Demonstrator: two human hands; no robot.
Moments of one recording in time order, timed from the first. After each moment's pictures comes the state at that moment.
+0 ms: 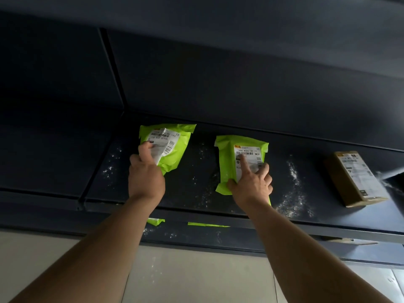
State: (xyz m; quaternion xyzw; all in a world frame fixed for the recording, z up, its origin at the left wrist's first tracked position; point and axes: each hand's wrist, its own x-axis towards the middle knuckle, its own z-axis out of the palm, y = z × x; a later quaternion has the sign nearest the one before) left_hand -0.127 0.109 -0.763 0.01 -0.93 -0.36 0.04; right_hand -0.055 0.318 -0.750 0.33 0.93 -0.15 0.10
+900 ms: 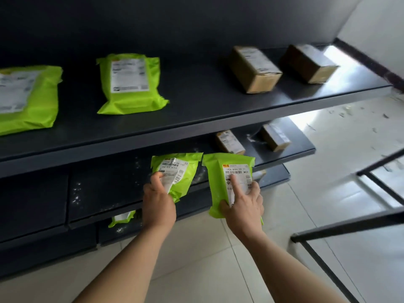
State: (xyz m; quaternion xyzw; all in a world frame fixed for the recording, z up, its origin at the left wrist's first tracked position) left_hand 0.086 0.191 -0.539 -0.15 -0.92 -0.34 -0.10; right_hand 0.218 0.326 -0.526 0.49 0.85 -0.22 0.00
